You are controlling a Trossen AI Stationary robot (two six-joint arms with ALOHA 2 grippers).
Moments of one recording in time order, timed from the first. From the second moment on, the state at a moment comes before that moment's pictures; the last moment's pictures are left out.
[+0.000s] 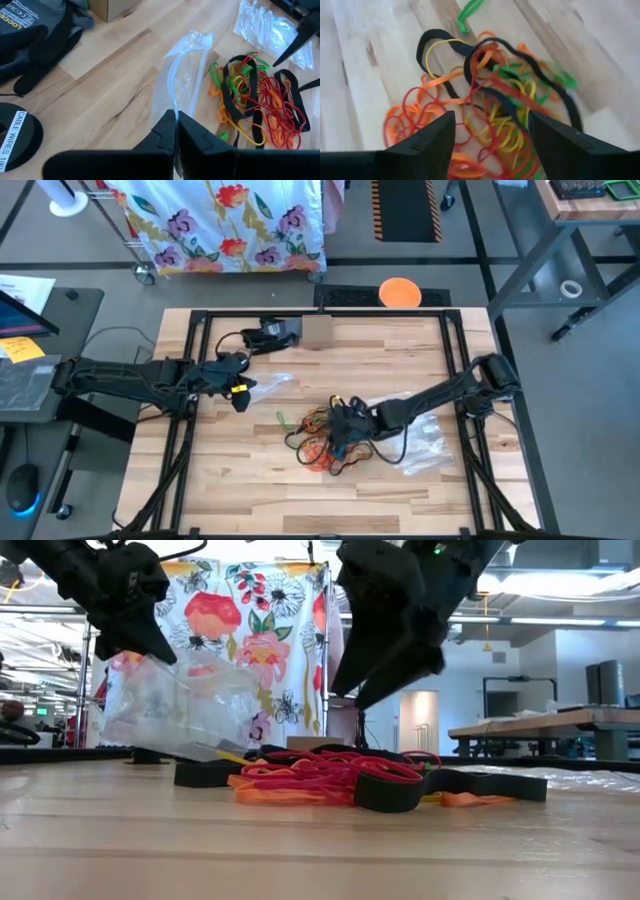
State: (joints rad) left arm 0.01 0.70 0.53 -0.53 -0.29 -0.63; right arm 0.32 1.82 1.21 -0.37 0.34 0.73
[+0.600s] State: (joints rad) left arm 0.01 0.70 0.53 -0.50 -0.27 -0.58; right arm 0.36 1.87 1.21 -0.69 0.58 0.81
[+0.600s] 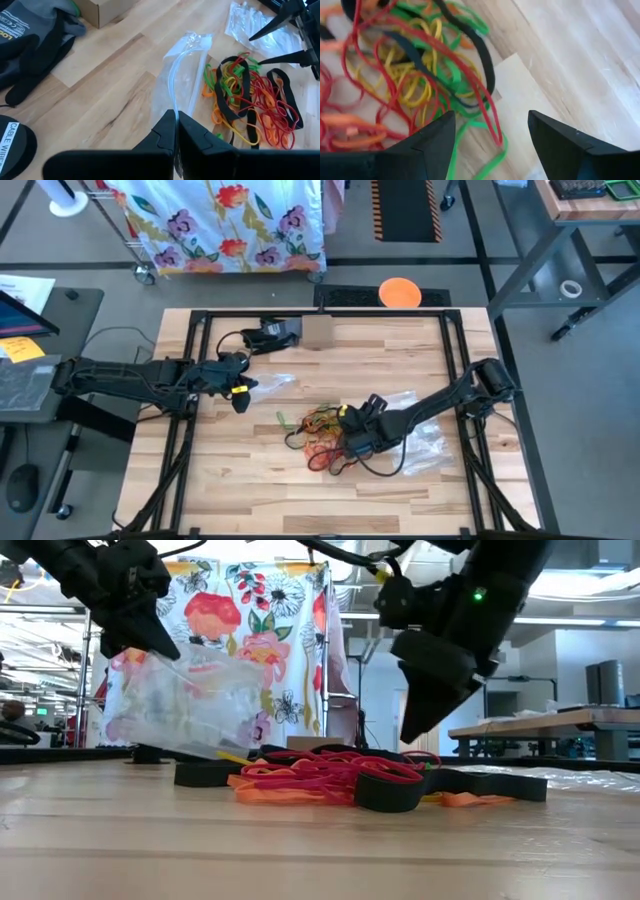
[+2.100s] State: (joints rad) left arm 0.01 0.71 0.54 -0.49 -0.22 -0.67; right arm 0.36 1.86 1.42 -0.77 0.55 0.59
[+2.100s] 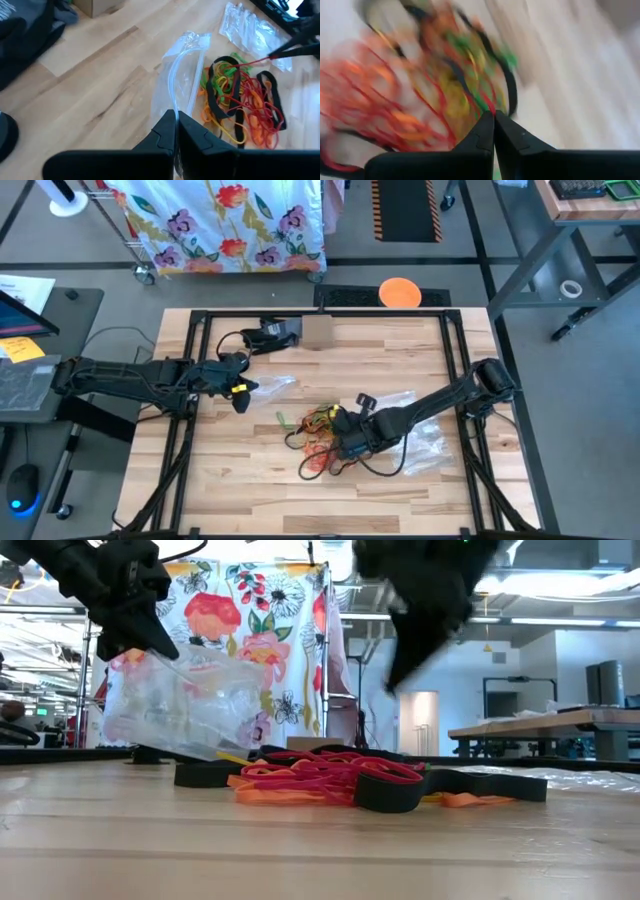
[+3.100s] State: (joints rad) left arm 0.01 0.97 0.54 -0.13 0.22 -0.76; right arm 0.20 1.86 1.60 -0.25 0.63 -0.01
